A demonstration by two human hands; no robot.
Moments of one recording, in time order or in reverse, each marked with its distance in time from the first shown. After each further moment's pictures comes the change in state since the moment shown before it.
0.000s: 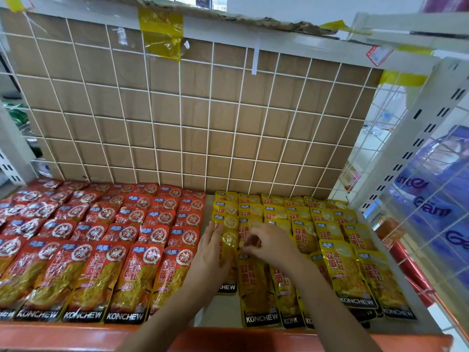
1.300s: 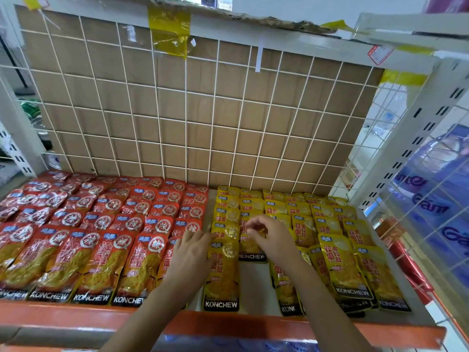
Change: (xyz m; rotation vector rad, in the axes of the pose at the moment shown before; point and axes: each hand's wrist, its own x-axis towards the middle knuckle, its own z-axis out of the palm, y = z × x) left_hand -0.018 -0.008 -0.028 0.428 0.046 0.039; right_hand -0.019 -0.007 0.007 0.497 0.301 -0.001
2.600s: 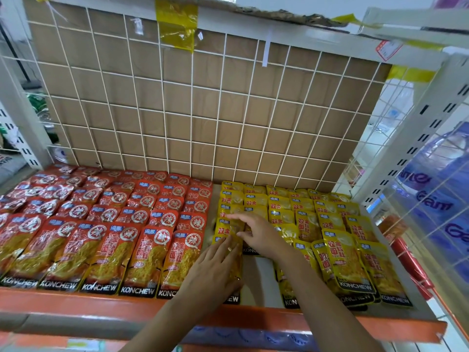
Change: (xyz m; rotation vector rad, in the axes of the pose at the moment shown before) left_hand -0.027 0.009 0.026 0.198 -0.040 0.309; right_hand 0.020 0.002 0.024 -0.105 -0.286 -0.127
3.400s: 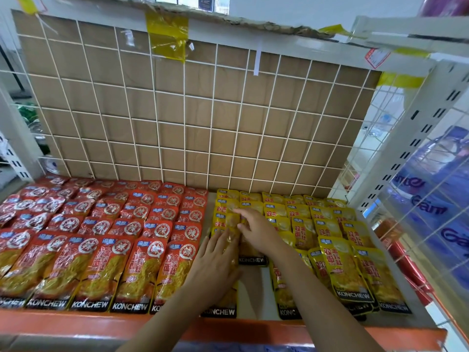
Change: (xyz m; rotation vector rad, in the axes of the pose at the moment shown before) left_hand 0.032 -0.001 -0.007 0.020 -0.138 -0.055; right_hand 0.021 0.010 -0.009 -0.059 0.089 0.121
